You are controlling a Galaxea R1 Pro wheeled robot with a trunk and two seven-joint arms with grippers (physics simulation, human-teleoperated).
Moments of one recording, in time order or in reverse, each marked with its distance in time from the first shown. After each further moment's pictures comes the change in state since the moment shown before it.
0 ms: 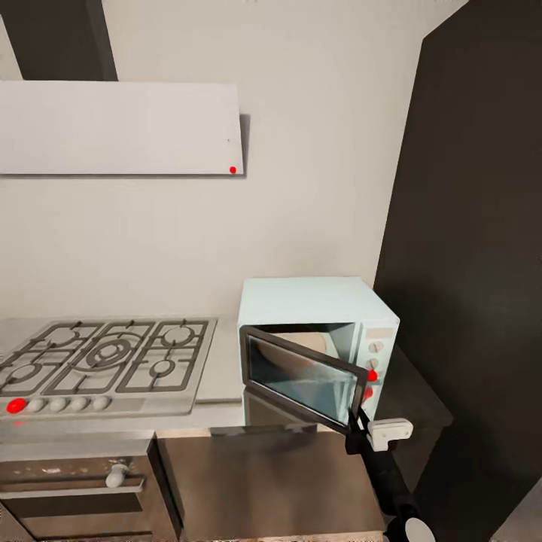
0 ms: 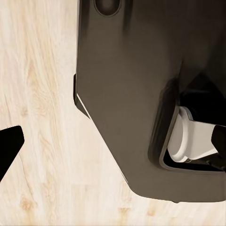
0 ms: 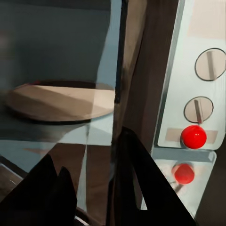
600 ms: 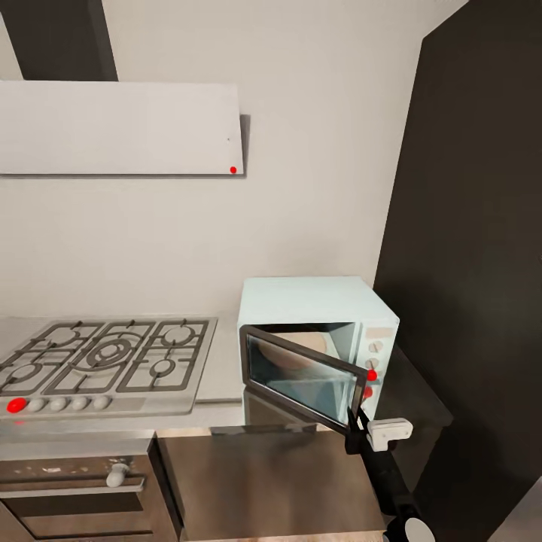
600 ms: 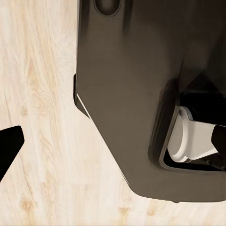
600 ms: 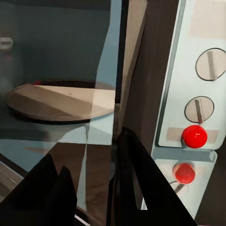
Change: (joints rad) left arm 0.000 0.000 0.000 0.000 0.000 0.000 0.000; right arm 0.000 0.000 0.002 0.000 -0.001 0.000 0.001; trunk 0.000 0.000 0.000
